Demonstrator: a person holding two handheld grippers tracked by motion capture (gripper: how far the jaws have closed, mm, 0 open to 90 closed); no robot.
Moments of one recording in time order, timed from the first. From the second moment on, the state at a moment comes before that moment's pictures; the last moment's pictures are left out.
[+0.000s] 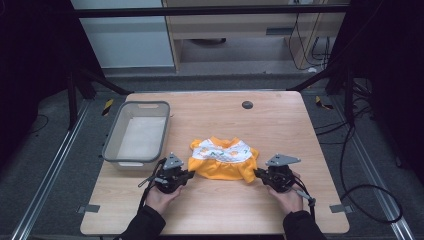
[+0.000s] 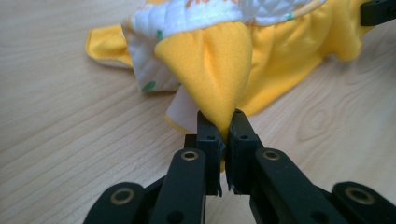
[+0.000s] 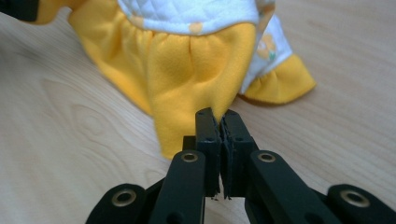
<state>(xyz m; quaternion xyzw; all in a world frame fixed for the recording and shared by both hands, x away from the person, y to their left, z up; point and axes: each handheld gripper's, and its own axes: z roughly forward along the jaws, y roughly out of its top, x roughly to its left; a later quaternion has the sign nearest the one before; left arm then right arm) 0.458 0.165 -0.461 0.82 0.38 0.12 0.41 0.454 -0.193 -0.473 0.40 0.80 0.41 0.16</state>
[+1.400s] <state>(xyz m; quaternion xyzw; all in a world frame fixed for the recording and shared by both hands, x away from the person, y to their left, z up) 0.480 0.183 -0.425 0.79 0.38 0.21 0.43 0.464 -0.203 -0.430 0.39 0.77 0.45 0.22</state>
